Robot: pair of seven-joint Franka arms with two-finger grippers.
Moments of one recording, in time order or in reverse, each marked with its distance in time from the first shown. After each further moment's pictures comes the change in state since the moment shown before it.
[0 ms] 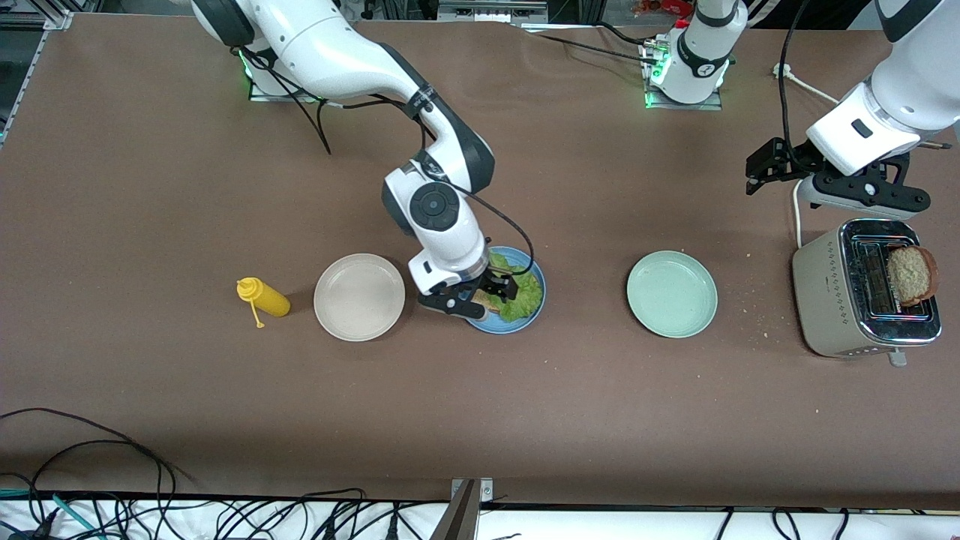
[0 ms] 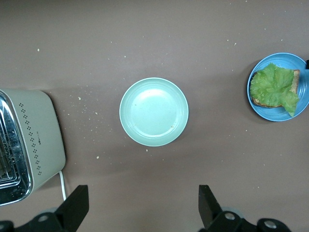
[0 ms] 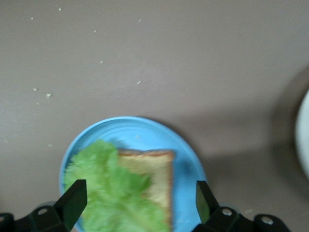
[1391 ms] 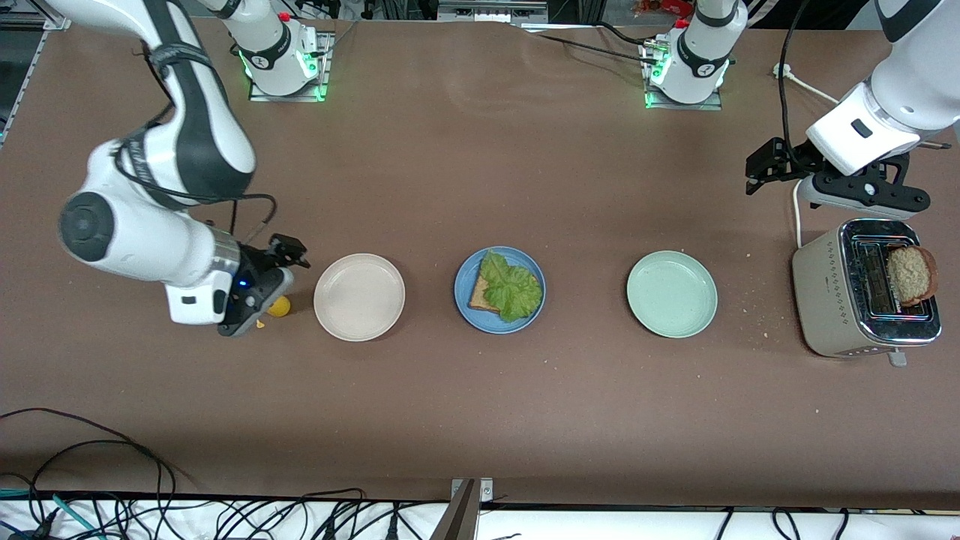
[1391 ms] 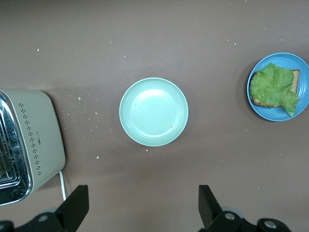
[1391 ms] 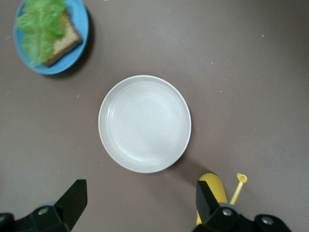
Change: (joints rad) left arm 0.000 0.000 0.000 0.000 0.000 0.000 0.000; right arm -0.574 -0.455 0.133 -0.344 0.063 -0.360 -1.534
